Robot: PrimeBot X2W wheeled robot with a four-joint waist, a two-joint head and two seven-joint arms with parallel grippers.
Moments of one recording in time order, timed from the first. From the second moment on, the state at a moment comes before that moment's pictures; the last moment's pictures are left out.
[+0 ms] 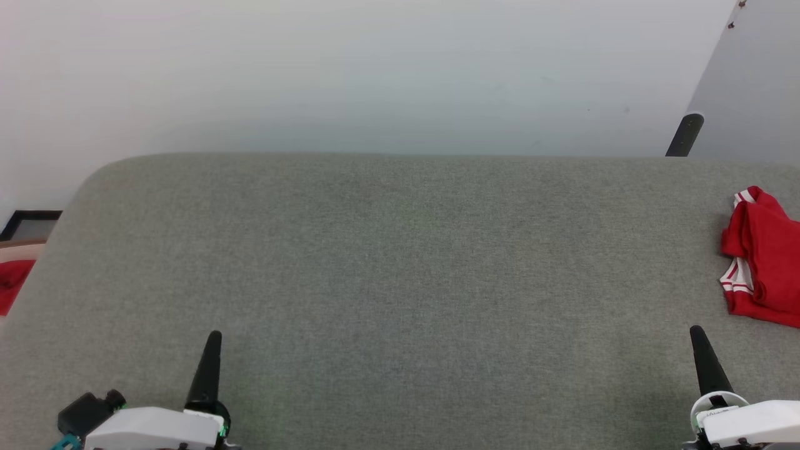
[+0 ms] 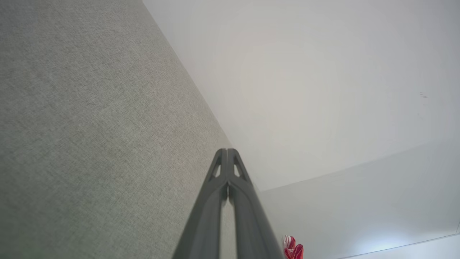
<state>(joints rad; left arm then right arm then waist) -0.04 0.13 0.05 0.22 -1.22 -0.13 -0.02 -0.03 -0.08 -0.11 0.20 1.06 0.13 0.00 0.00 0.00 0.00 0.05</state>
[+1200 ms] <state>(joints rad) -0.08 0.08 0.09 0.24 -1.47 -0.13 0.06 -0.07 -0.06 -0.11 0.23 1.41 0.13 0.07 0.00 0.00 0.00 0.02</state>
